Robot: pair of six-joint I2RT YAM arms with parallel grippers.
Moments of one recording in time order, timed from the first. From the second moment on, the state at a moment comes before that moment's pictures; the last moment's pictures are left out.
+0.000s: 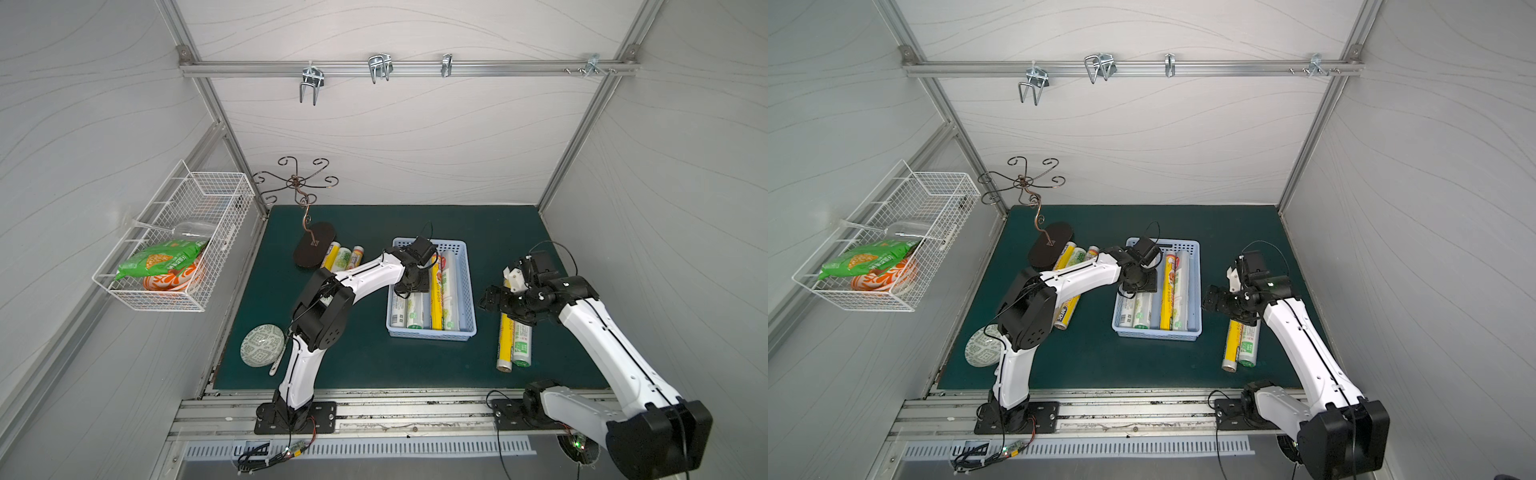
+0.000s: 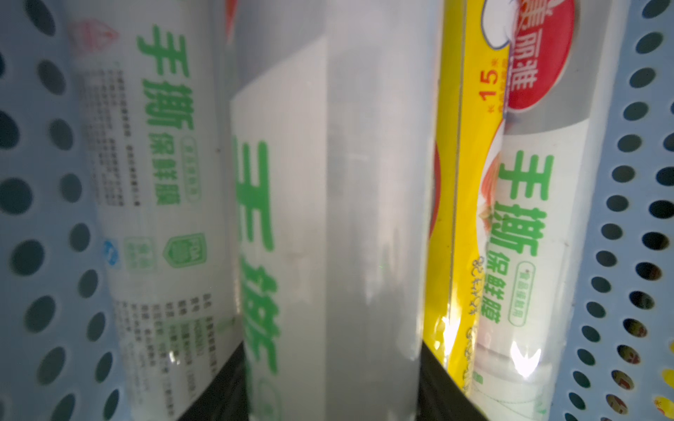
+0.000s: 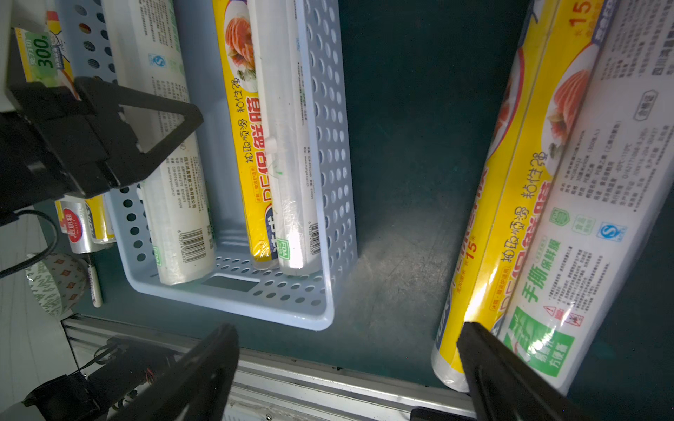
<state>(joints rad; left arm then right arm) -0.74 2.08 1.61 -0.73 0.00 -0.70 0.24 1.08 0.97 -1.07 -0.28 0.39</state>
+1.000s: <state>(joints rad) -0.75 2.13 1.66 -0.76 -0.01 -0.70 0.22 1.09 0.97 -1.07 -0.24 0.40</state>
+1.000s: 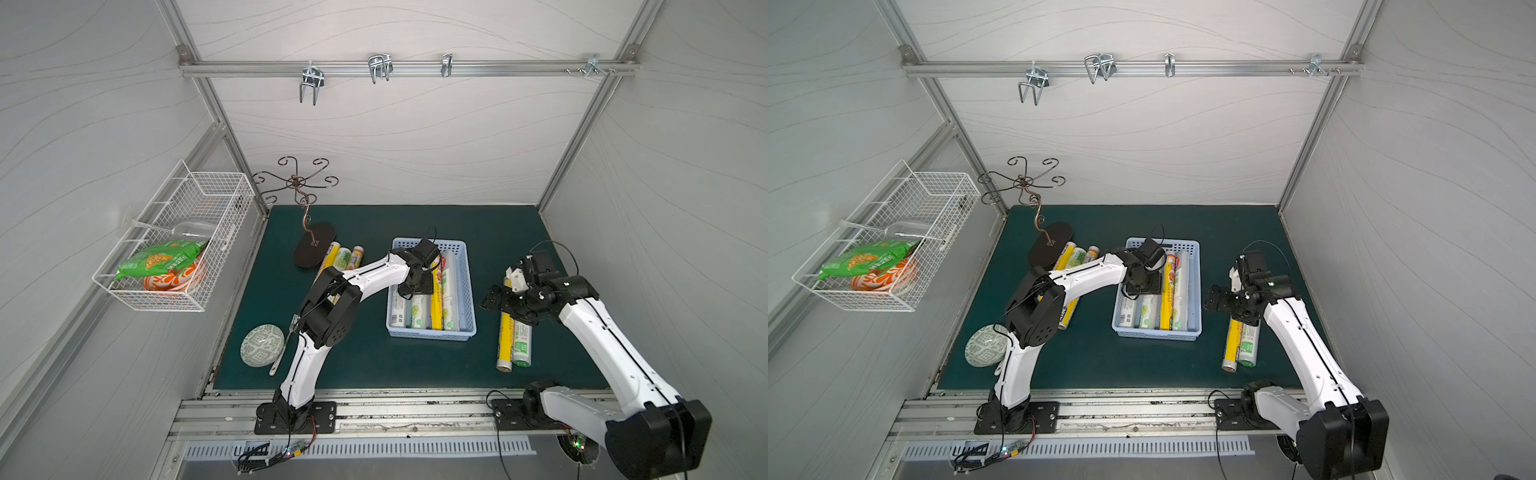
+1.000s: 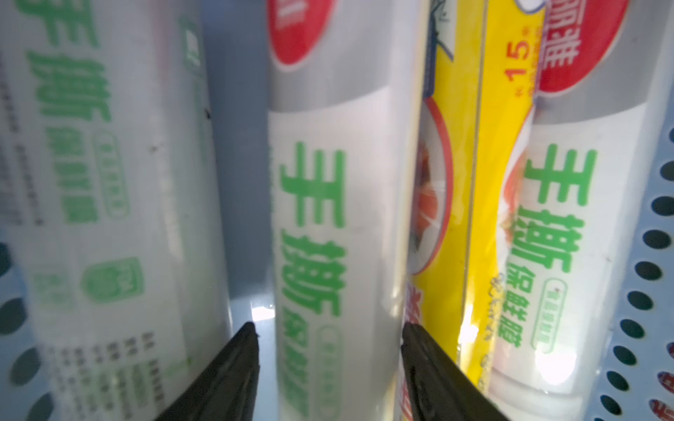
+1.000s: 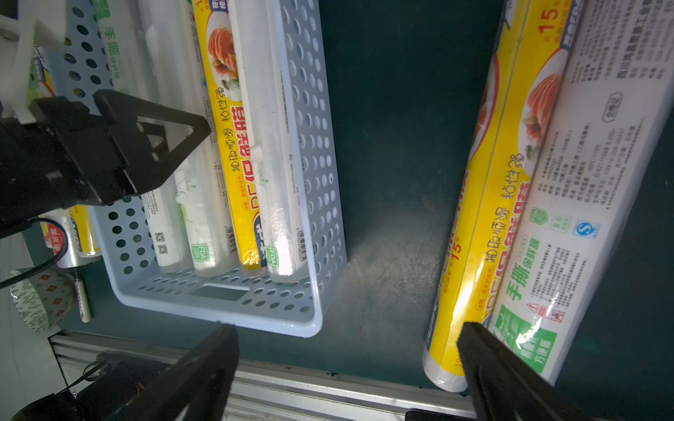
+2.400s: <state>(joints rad) -0.61 1.54 1.36 -0.78 -0.19 -0.51 0.15 1.19 0.99 -1.05 -0.18 0.41</state>
